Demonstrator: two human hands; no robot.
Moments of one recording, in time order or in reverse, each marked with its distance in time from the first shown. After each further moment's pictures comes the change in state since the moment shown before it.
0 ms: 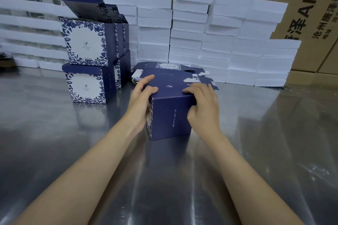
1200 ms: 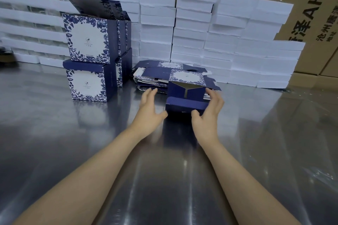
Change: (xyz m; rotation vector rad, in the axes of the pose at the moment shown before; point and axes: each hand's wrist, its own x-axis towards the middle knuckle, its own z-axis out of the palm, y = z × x) left_hand 0.004 -0.039 -0.022 0.963 -0.157 0.162; right_hand -0.020 0.010 0.023 0.342 0.089 0.395
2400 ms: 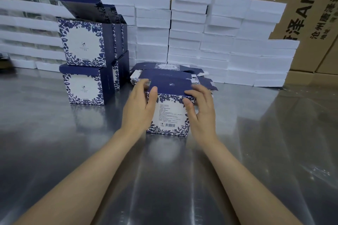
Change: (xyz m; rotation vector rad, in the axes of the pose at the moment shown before) left_hand -0.007 0.029 -0.019 0.109 0.337 0.184; right_hand 0.006 -0.011 -0.005 -0.064 -0.045 -0.243
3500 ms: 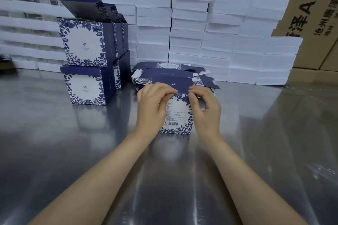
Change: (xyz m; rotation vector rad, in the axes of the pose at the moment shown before) left_hand -0.008 0.022 0.012 -0.066 0.091 0.317; right_hand 0.005 -0.005 0.001 0.183 0.107 0.011
